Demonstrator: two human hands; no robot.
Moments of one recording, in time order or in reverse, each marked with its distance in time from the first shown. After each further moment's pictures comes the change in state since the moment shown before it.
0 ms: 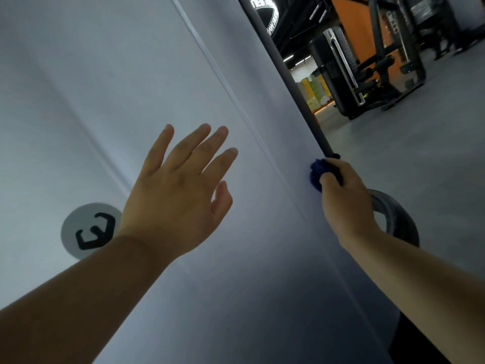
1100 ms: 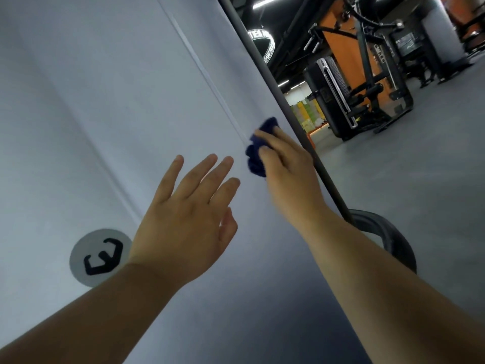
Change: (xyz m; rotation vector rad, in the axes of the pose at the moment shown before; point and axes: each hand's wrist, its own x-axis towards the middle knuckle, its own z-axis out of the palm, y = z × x) left_hand 0.001 0.003 -0.001 -0.017 -0.023 -0.014; right_hand 0.031 -0.058 0.064 -0.038 -0.160 -0.371
